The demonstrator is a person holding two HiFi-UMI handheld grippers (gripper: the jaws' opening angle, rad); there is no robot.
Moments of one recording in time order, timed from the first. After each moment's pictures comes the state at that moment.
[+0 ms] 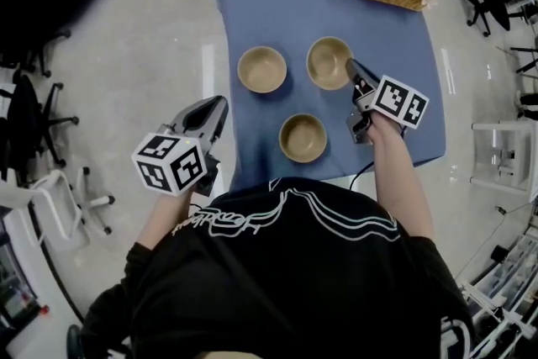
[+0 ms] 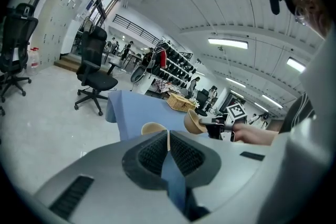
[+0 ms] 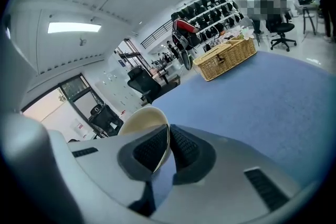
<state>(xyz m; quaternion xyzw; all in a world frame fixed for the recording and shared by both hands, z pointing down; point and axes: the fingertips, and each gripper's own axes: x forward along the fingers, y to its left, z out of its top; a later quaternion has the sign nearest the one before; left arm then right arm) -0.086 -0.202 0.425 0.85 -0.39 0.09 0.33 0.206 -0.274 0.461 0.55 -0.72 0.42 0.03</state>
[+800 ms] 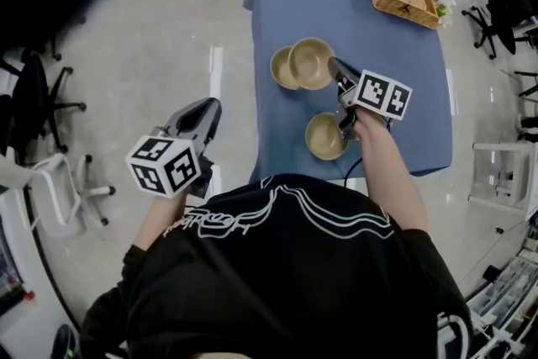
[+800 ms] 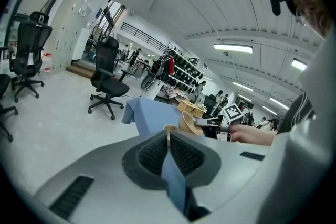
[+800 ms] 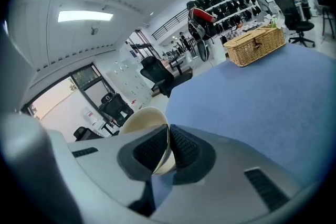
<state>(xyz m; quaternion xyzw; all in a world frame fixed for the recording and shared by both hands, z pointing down) -0.179 -0.174 0.414 0.83 -0.44 0.08 0.32 0.082 -0.282 0.465 0.49 -0.76 0.41 0.06</state>
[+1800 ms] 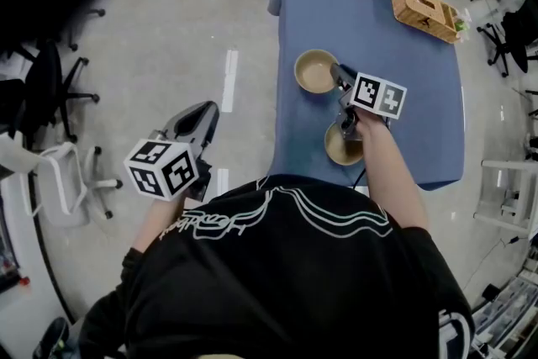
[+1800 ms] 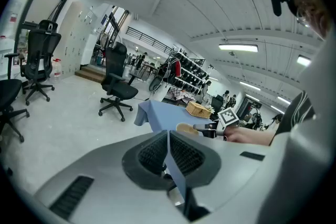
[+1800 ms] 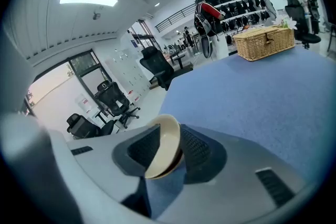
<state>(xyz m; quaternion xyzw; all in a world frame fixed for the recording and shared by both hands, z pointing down) -0.235 -0.158 0.412 0.82 -0.48 0.08 0.31 0.045 -0.291 0.506 0.50 -0.76 0.39 0.13</state>
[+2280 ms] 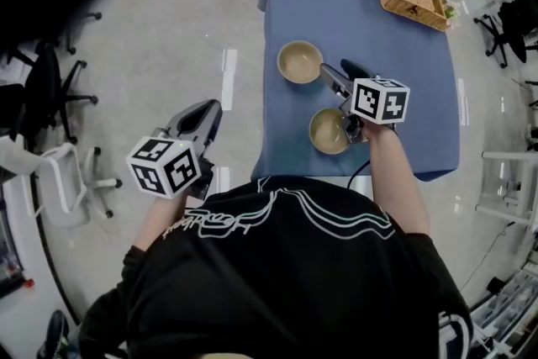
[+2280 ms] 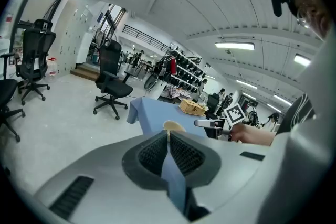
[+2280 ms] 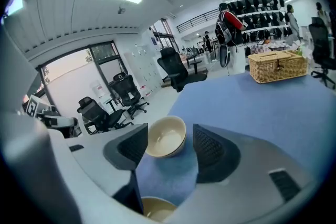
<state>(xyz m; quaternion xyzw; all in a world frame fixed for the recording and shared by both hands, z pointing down) -0.186 -0.140 0.401 0.83 -0.46 0.08 0.32 0.060 -0.251 0.460 0.44 -0.82 0.31 0.16</state>
